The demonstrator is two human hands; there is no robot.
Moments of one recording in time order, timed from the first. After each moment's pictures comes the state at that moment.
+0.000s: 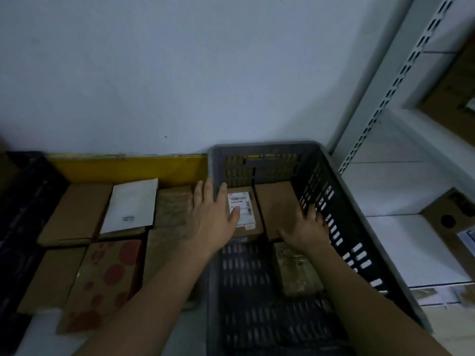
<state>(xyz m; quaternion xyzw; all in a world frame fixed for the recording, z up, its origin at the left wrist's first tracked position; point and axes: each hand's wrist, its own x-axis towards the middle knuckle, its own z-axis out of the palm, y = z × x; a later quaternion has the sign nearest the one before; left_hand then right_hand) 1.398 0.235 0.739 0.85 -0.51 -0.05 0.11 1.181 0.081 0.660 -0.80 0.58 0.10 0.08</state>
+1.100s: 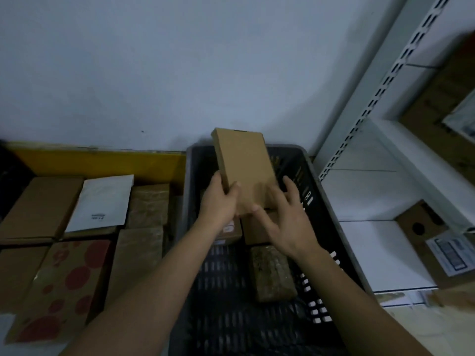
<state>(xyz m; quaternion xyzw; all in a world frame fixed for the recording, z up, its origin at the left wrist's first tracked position) 1.354 0.166 0.760 0.73 -0.29 -0.32 0.53 1.176 0.104 0.753 -0.86 0.43 -0.18 0.21</state>
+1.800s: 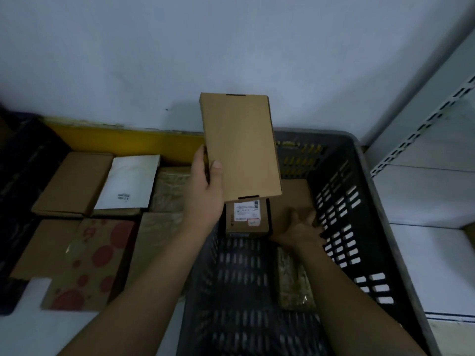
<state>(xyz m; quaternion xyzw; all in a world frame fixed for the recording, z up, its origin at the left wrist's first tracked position) 1.401 0.194 0.744 0.74 -0.25 -0.18 0.59 1.219 0.040 0.601 -0.75 0.59 0.23 0.20</state>
